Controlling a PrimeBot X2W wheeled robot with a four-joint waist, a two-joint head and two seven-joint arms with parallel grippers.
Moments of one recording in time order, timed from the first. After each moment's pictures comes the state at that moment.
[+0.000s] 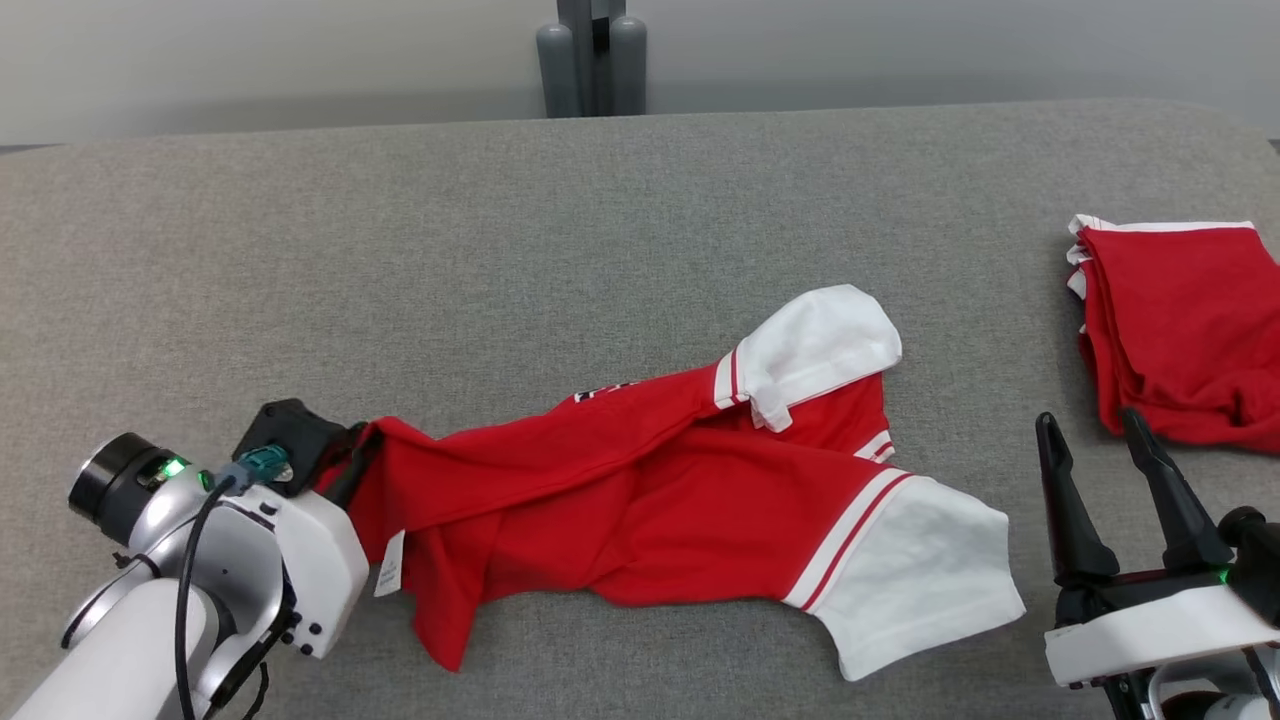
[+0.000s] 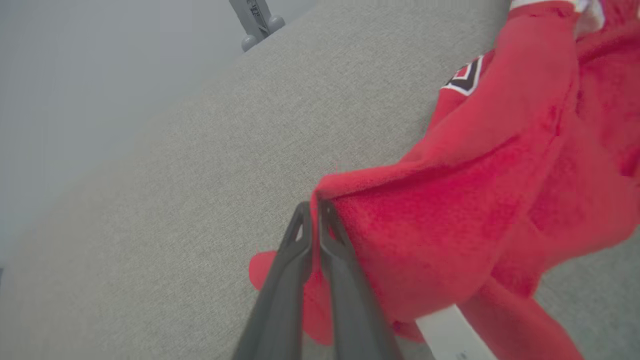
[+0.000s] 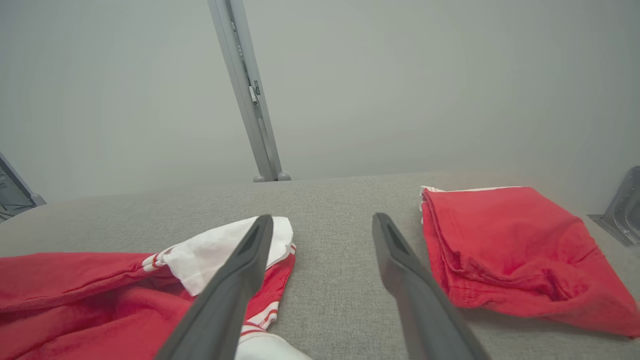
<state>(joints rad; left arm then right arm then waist) -0.34 0.58 -0.54 0.04 -0.39 -0.03 0.35 0.00 -0.05 -0.03 -0.09 0.23 0.13 -0.06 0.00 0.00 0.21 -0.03</state>
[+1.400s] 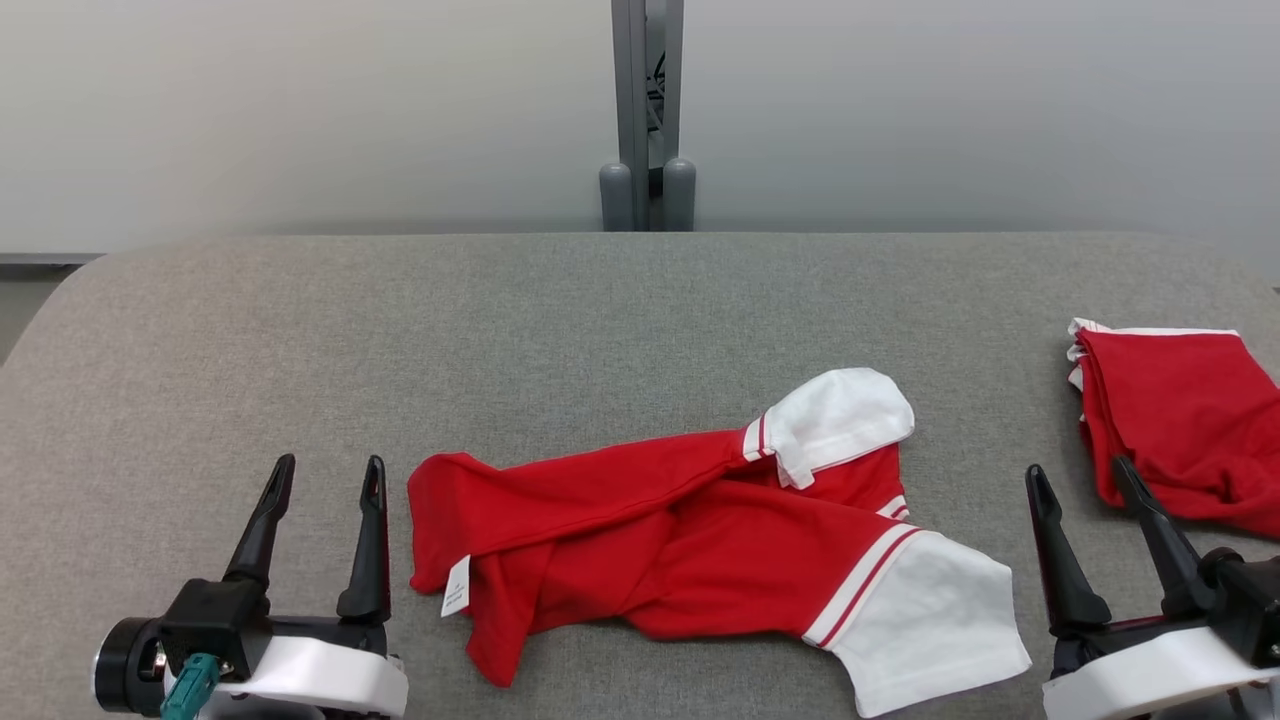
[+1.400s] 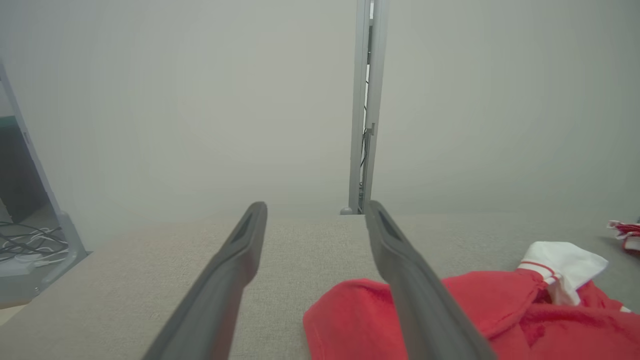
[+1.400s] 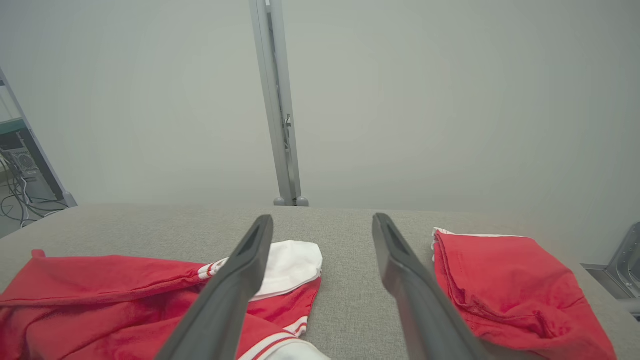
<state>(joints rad) -0.01 0.29 -0.31 0.00 -0.40 0.26 -0.26 0.08 -0.05 -0.03 -0.13 0.17 0.13 -0.02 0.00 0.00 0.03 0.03</state>
